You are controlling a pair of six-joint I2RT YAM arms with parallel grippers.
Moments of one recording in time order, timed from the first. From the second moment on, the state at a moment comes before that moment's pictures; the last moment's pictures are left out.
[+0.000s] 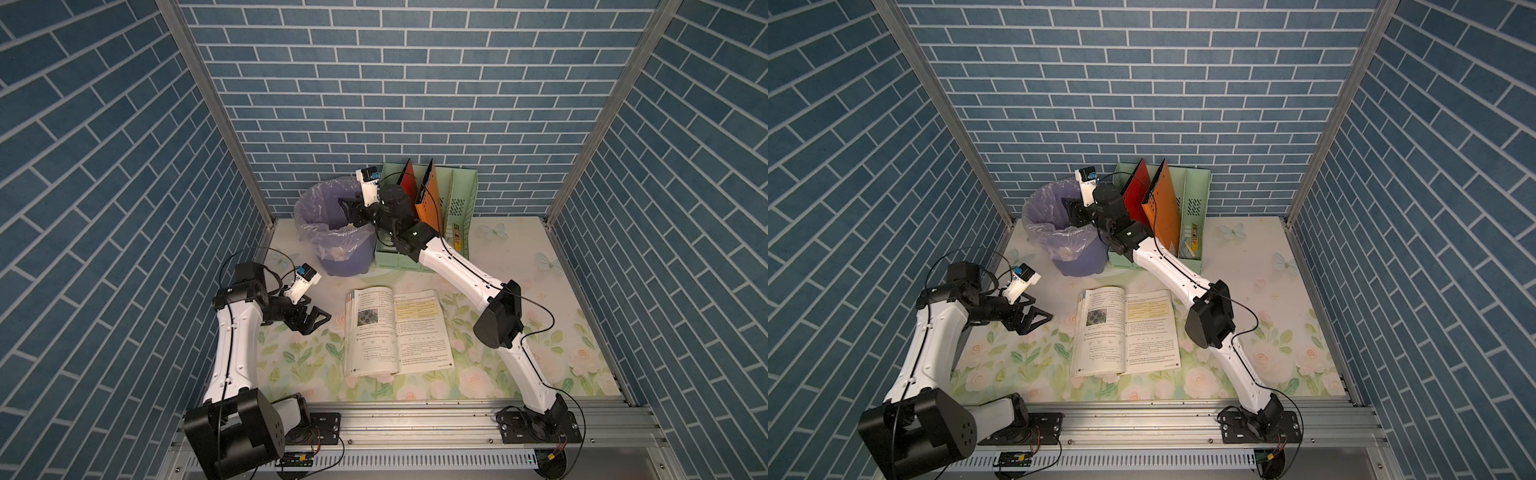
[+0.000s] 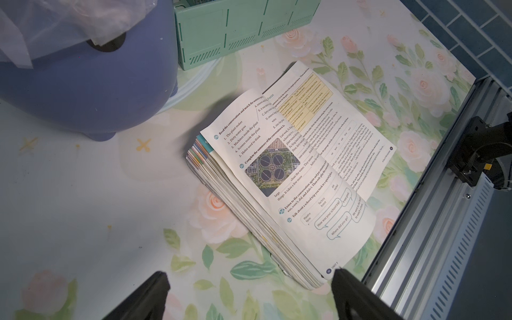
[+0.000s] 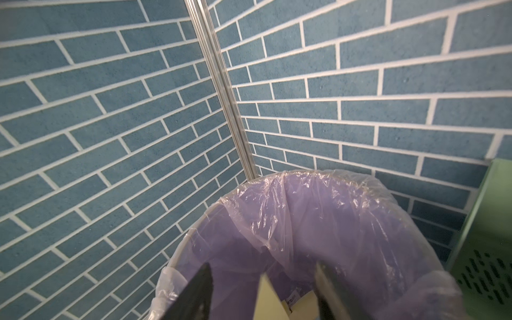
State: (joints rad) left arm 0.32 1.19 1.02 -1.14 0.74 0.89; right arm 0.88 2.37 2.47 -0.14 -0.03 0.22
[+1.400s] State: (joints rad) left arm -0.33 1.41 0.89 -0.74 0.26 0.64; right arm 0.80 1.09 0.63 -0.30 0.06 0.64
